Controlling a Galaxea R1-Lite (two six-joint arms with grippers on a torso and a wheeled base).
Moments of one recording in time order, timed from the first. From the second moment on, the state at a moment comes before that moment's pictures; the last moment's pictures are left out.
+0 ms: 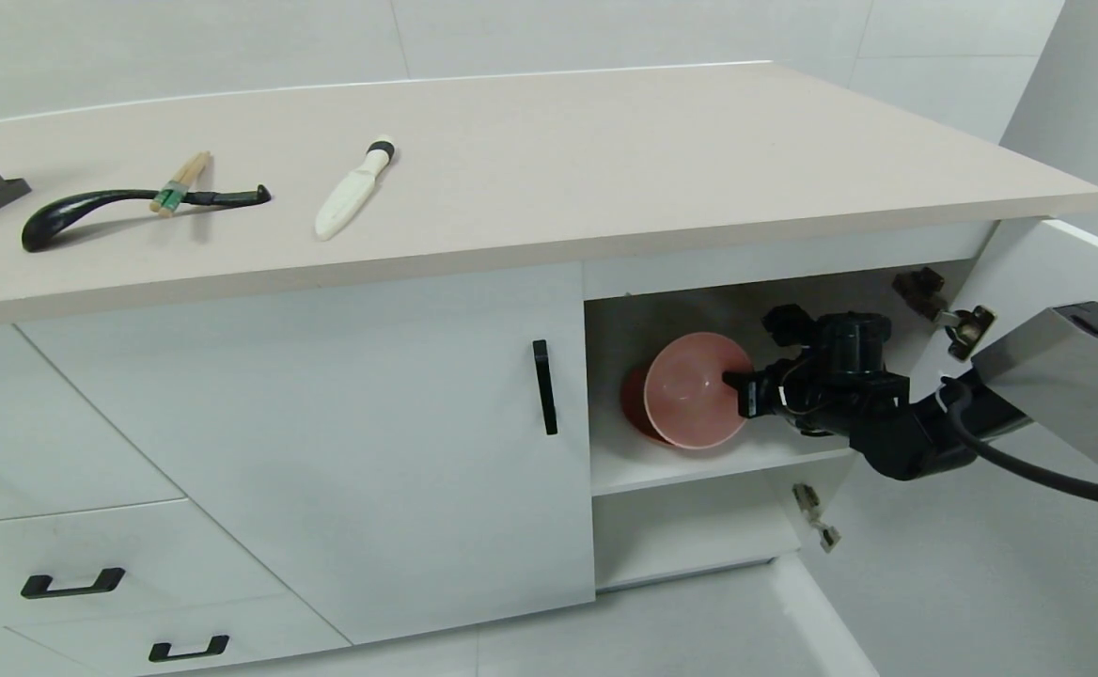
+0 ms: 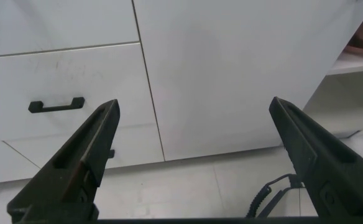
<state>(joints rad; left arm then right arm) 0.00 0.00 0.00 0.00 0.03 0.00 0.26 2.30 -1.25 -0.76 0.21 0.02</state>
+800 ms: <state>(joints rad) 0.00 0.00 0.00 0.00 0.03 0.00 0.25 2.30 -1.24 -0.77 0.21 0.02</state>
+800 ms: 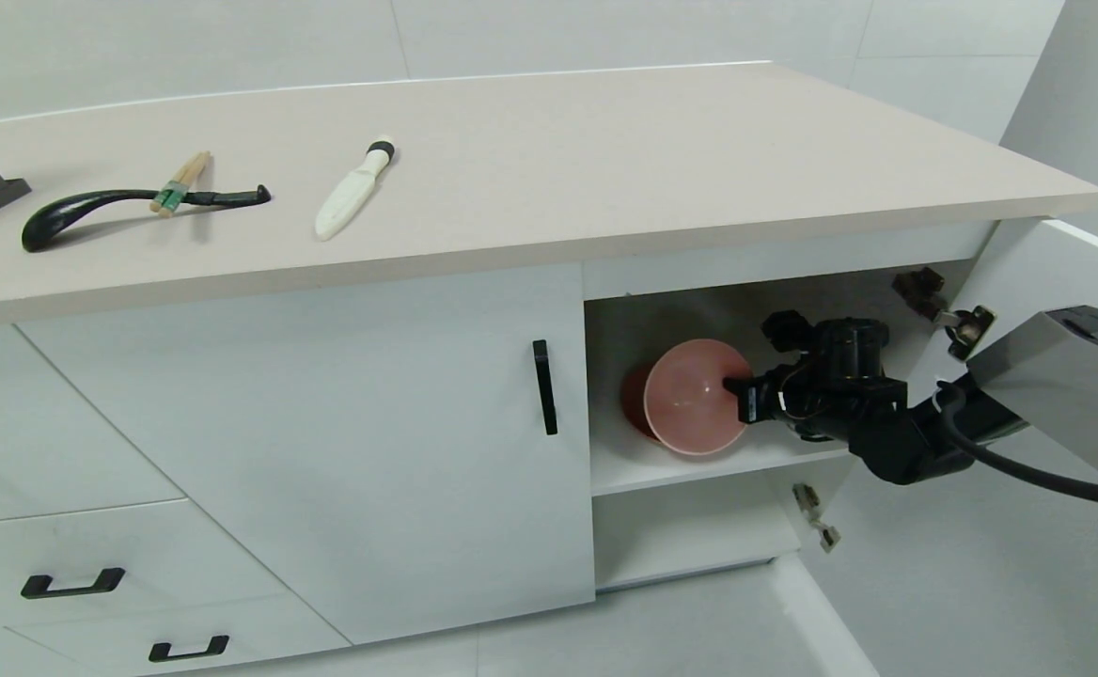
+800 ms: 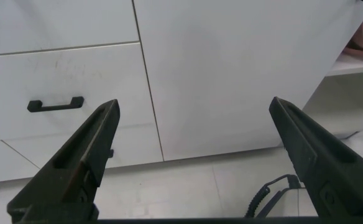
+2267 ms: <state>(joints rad) 0.00 0.00 0.00 0.00 0.03 0.00 0.43 1.71 -0.26 -1.45 0.14 -0.10</state>
